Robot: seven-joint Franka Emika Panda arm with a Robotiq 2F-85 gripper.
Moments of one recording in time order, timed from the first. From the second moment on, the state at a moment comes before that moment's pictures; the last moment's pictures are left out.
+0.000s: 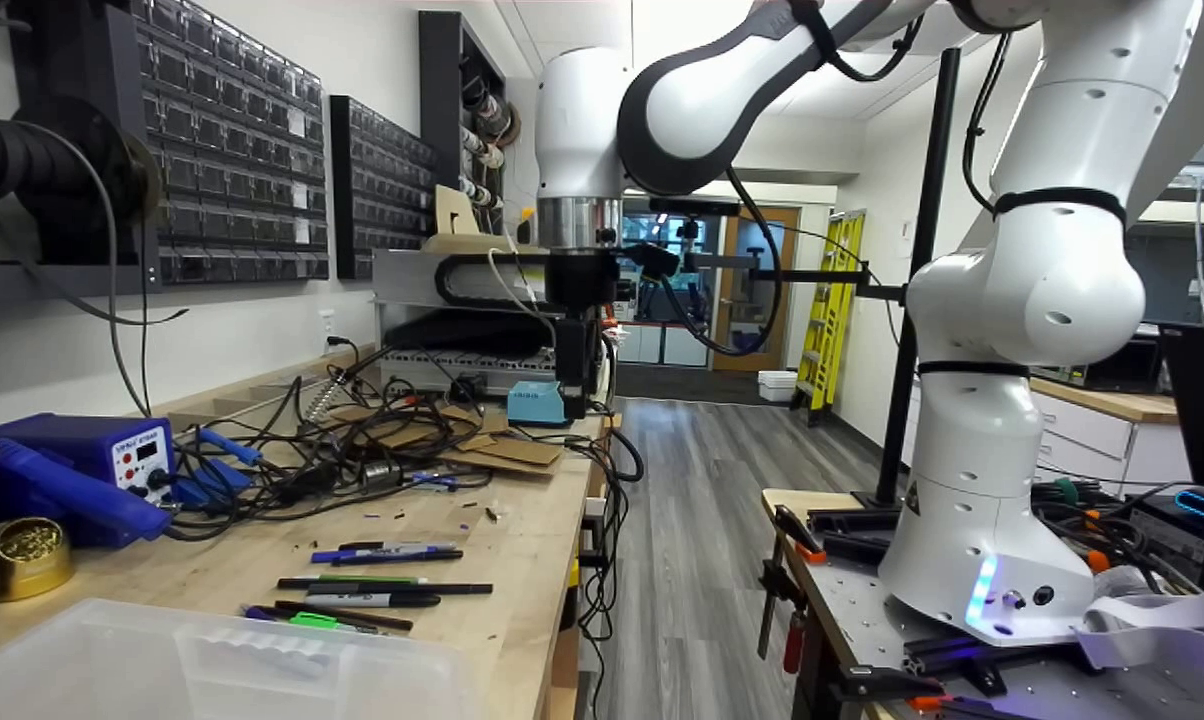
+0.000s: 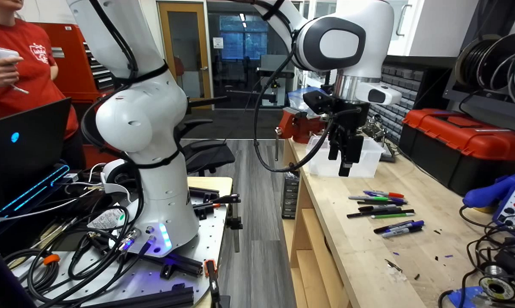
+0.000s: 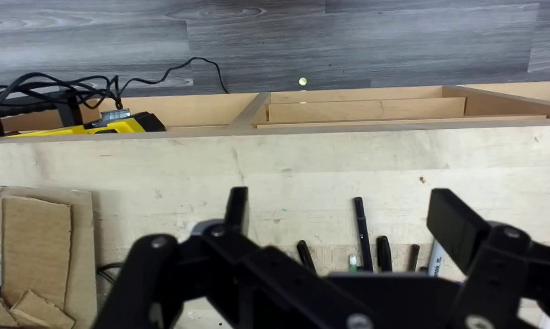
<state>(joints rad) -0.02 -0.23 0.05 -2.51 -0.05 2.26 0.10</state>
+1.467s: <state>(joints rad) 0.05 0.24 0.09 -2.29 -0.09 2.61 0.17</state>
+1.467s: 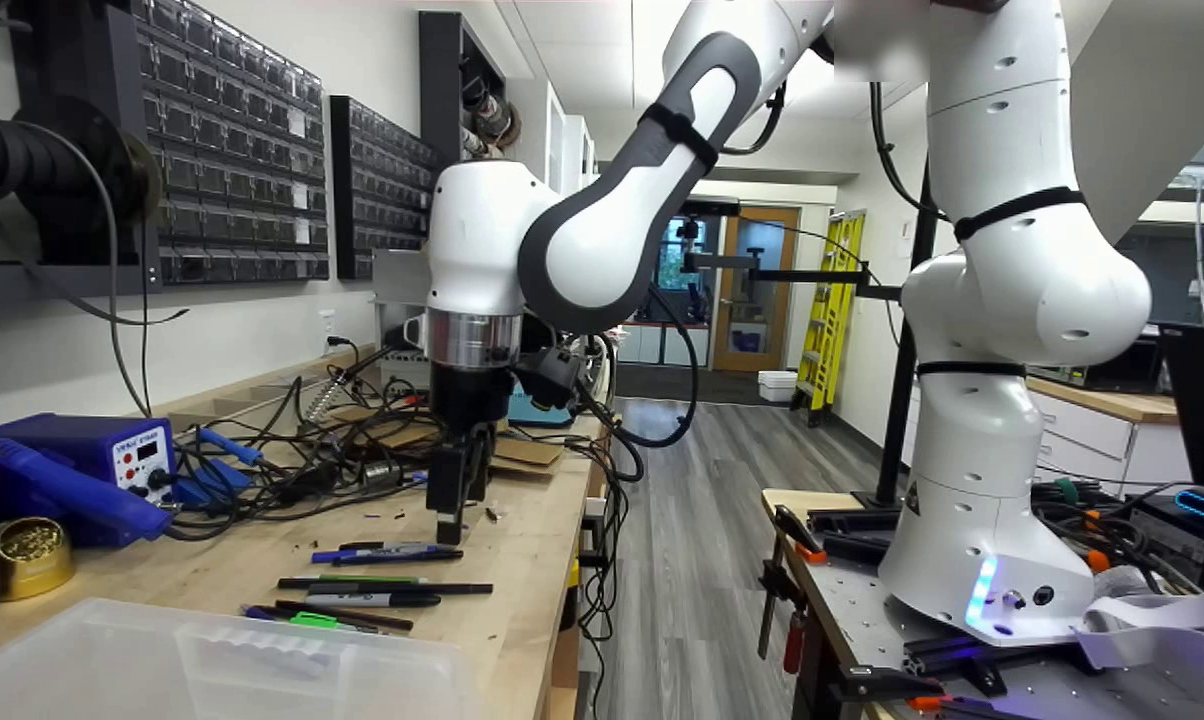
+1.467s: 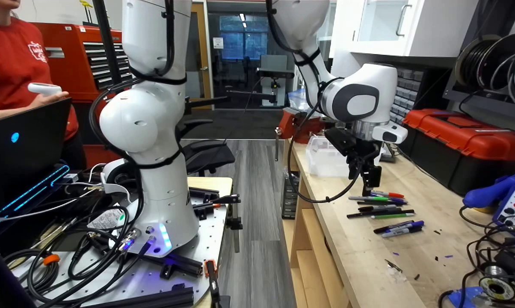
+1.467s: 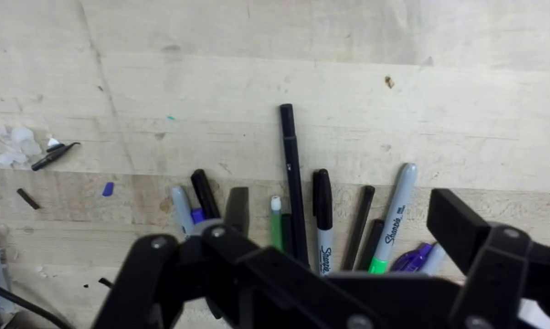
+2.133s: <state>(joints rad) 0.08 0.41 0.05 -2.15 -0.13 2.61 0.15</state>
